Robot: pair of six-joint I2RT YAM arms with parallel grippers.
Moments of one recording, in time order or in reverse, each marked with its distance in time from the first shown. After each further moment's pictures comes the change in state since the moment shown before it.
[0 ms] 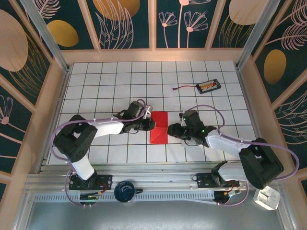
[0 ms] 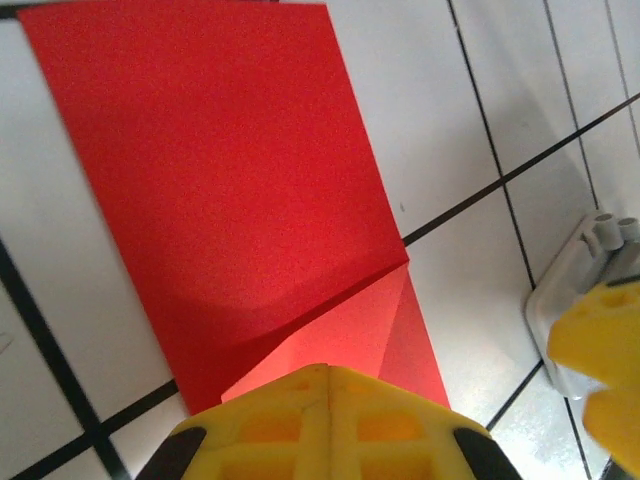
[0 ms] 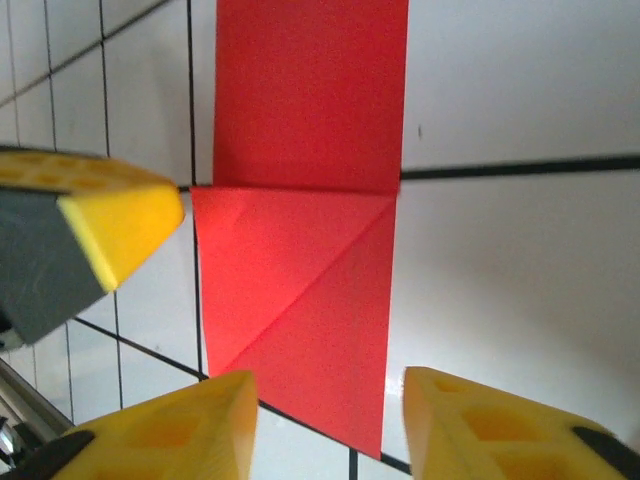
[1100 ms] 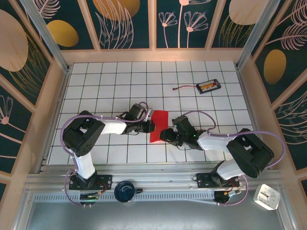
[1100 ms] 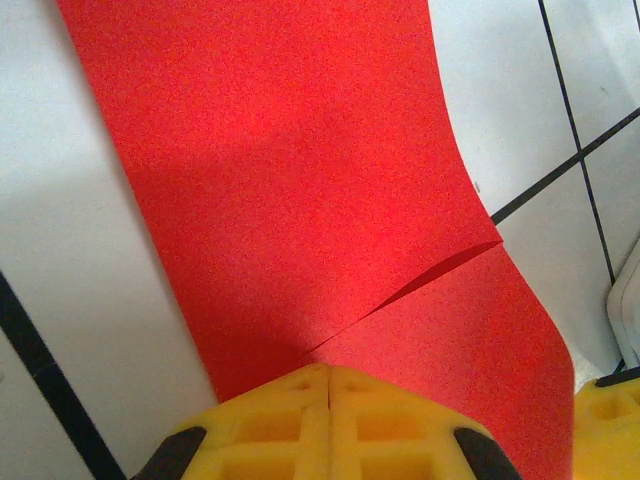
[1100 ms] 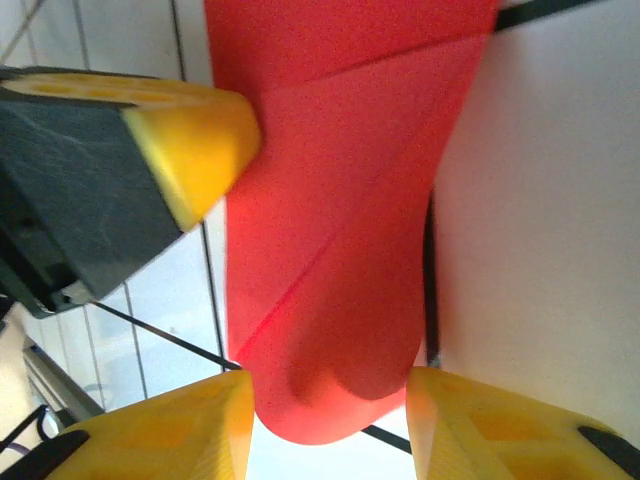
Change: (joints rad) left arm 0.009 0.085 -0.017 0.066 0.000 0.046; right arm 0.129 0.147 -0.029 0.216 0.000 0.203
